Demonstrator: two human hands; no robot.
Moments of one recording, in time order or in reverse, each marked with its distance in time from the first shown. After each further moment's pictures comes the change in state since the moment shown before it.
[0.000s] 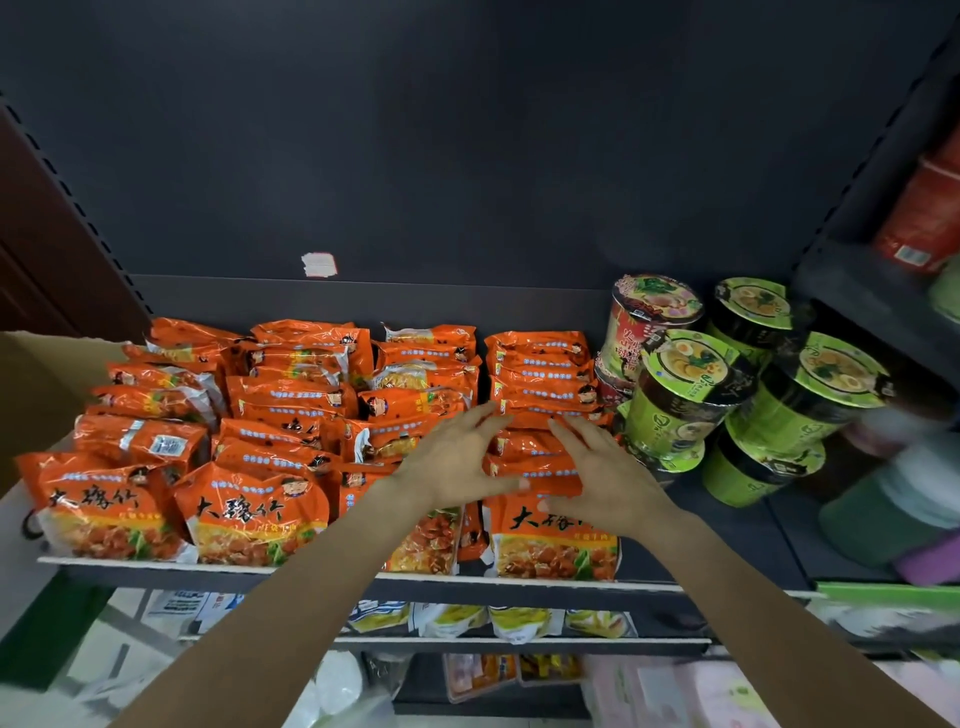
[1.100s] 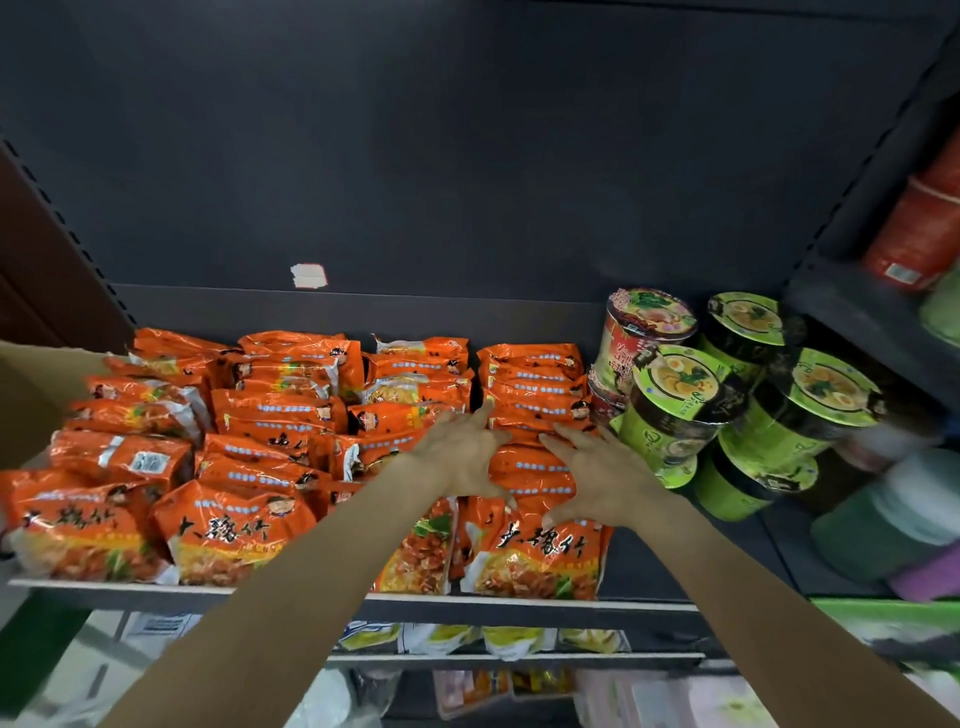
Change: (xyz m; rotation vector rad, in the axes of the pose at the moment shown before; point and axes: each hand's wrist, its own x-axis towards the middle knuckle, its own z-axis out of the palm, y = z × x) left_hand 0.036 0.007 -0.011 0.270 -0.180 -0.035; right_hand 0.020 0.004 -0.022 -0.212 -0.184 0.022
